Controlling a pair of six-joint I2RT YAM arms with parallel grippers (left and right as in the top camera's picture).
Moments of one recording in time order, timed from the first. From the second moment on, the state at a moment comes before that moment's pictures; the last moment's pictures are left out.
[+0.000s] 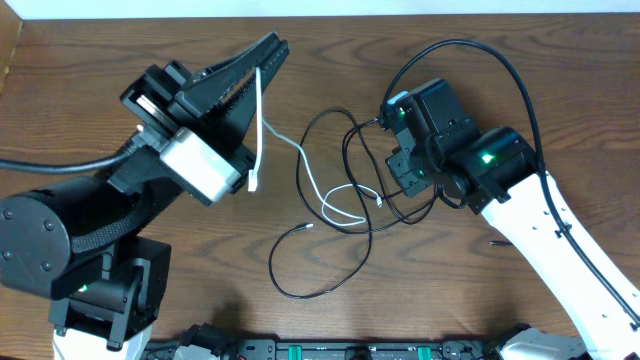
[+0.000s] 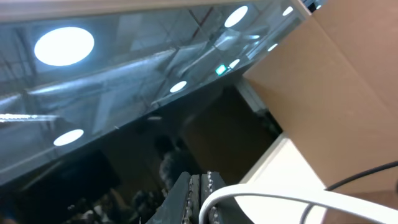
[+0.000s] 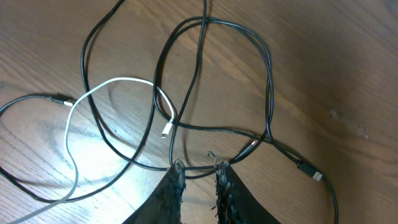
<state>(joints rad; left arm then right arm) -0.29 1.00 1.41 0.19 0.64 0.30 0.57 1.47 1.46 -1.07 0.08 -0.02</state>
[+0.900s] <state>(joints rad) -0.29 1.15 1.41 -0.64 0.49 0.41 0.60 1.47 1.45 -1.06 0.06 -0.01</state>
